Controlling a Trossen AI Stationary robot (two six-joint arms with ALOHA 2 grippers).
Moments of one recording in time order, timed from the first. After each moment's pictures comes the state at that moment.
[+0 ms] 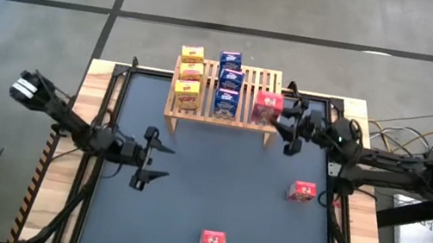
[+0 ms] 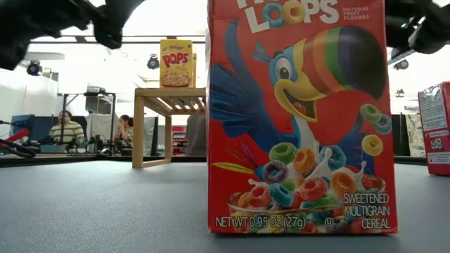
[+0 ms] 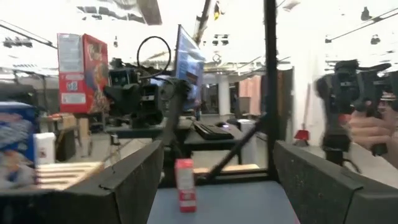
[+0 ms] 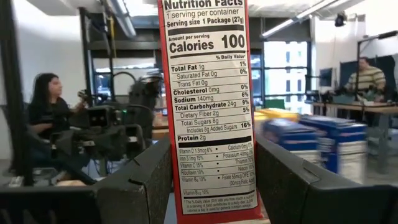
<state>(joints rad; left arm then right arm) -0.40 1.19 0.18 1.33 -0.30 0.12 -0.40 0.92 0.35 0.89 -0.25 0.09</state>
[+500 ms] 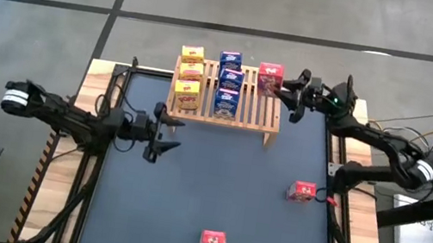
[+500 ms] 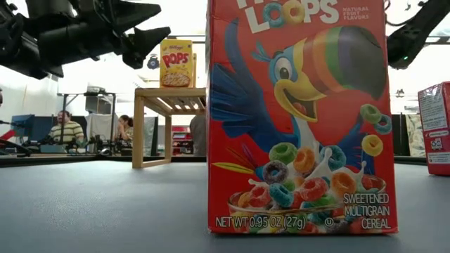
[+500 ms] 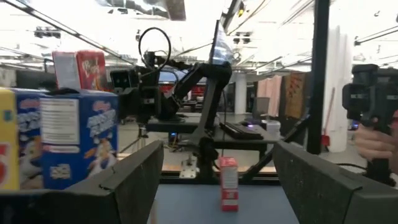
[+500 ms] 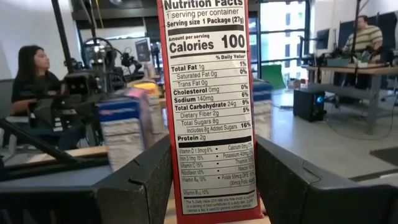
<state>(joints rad) 0.07 1.16 0.19 1.27 0.07 -0.04 -0.94 1.23 0.52 0.93 -0.78 0.18</state>
